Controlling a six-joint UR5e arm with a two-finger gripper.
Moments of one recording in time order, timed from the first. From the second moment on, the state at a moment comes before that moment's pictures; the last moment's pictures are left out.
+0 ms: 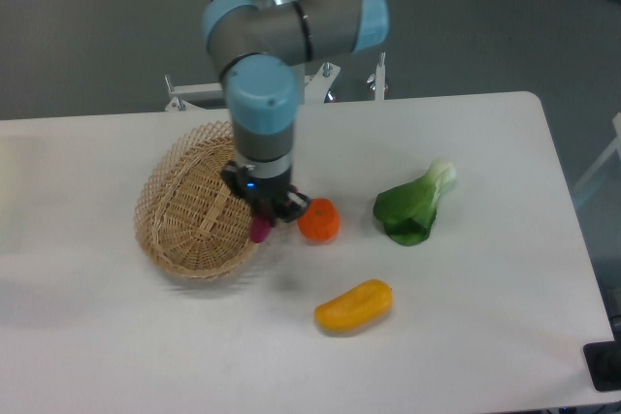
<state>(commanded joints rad) 2.41 -1.80 -1.72 -1.15 1.51 0.97</state>
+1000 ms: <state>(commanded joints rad) 2.67 -1.94 -1.50 -1.15 1.51 1.34</state>
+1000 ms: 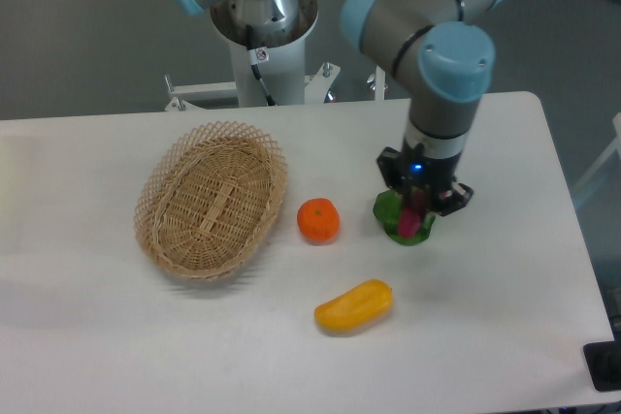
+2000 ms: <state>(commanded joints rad) 2.73 -2.10 -1.34 -1.18 1.54 1.54</state>
